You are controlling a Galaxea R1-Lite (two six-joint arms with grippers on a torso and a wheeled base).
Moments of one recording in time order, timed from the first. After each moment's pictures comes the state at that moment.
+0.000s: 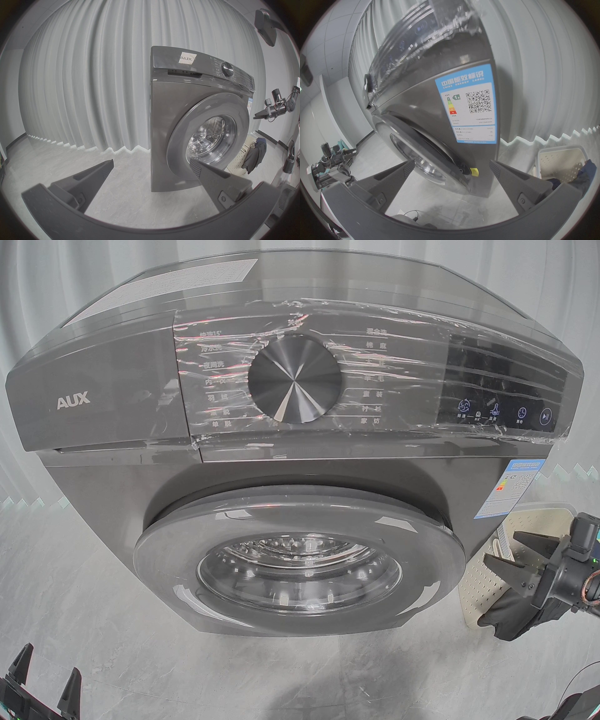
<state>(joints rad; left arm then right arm) 0.00 0.02 -0.02 0.00 0.00 0.00 0.32 1.12 -0.33 -0.62 0.21 0.10</state>
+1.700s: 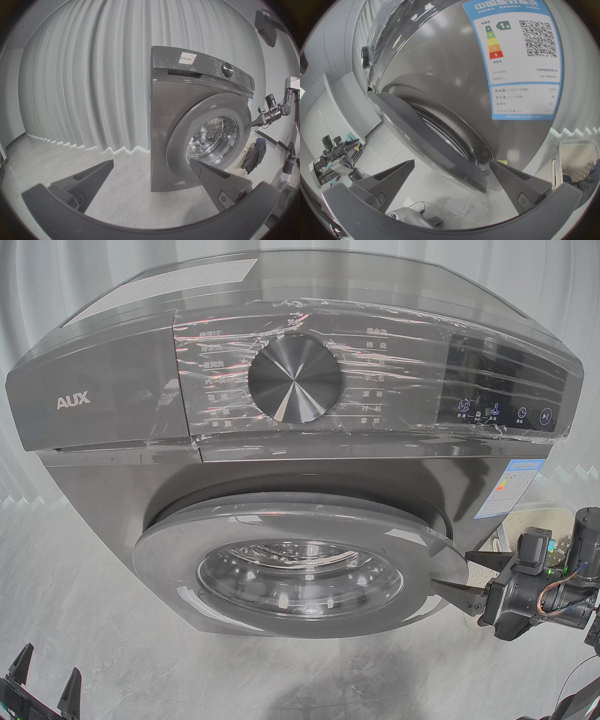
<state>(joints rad) 0.00 0.02 -0.02 0.00 0.00 -0.01 0.49 1.37 -0.33 -0.75 0.15 0.12</state>
